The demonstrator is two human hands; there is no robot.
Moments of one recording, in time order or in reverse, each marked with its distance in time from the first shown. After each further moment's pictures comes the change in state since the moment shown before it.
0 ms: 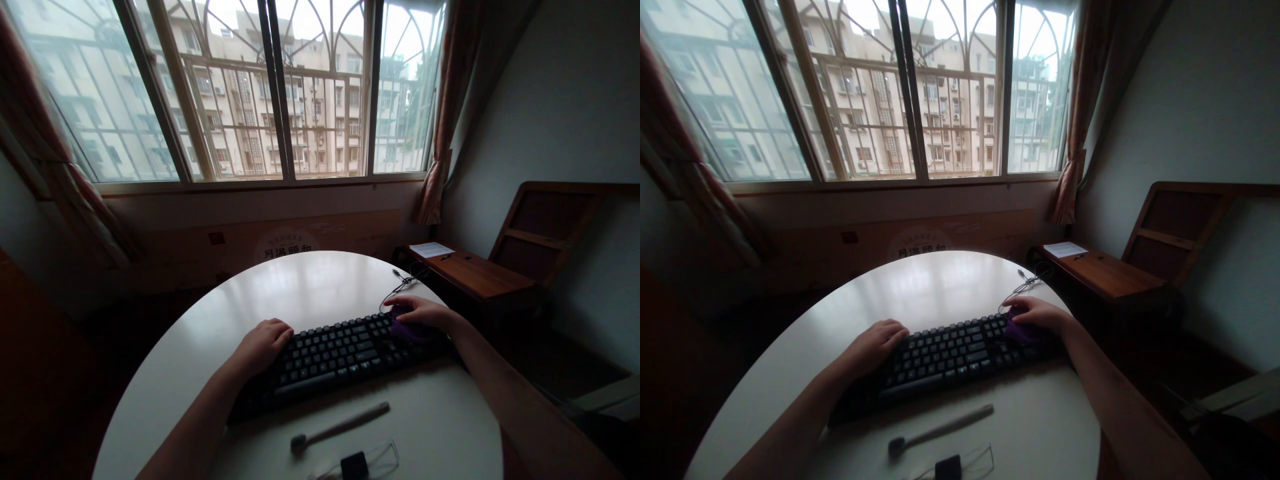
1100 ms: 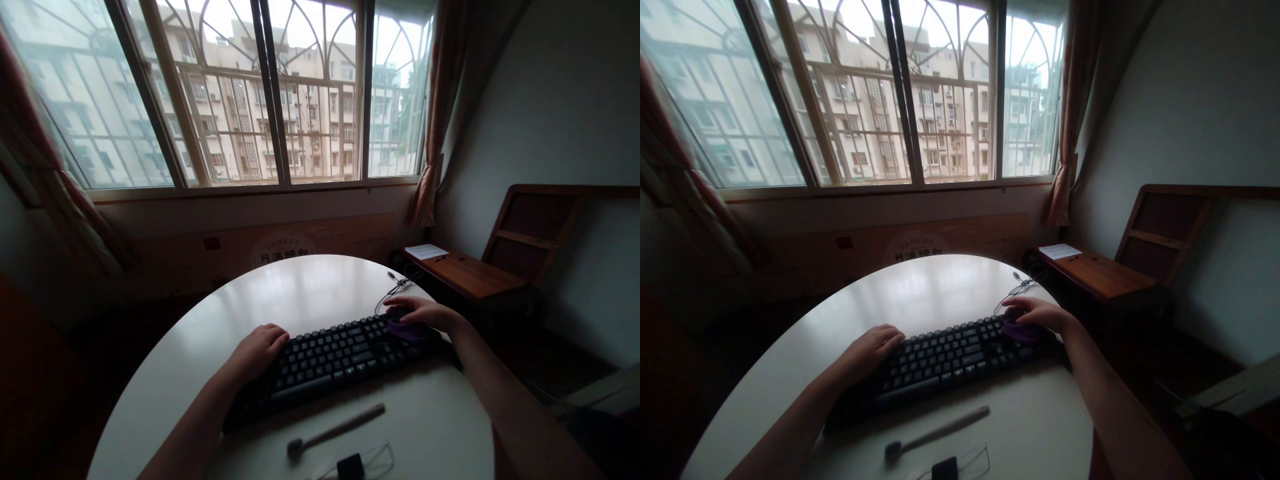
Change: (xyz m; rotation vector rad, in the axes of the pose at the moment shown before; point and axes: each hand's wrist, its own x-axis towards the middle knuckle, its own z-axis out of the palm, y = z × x) left_hand -0.002 0.003 -0.005 -0.011 -0.018 -0.001; right_hand -0.013 -0.001 -0.009 0.267 -0.038 -0.003
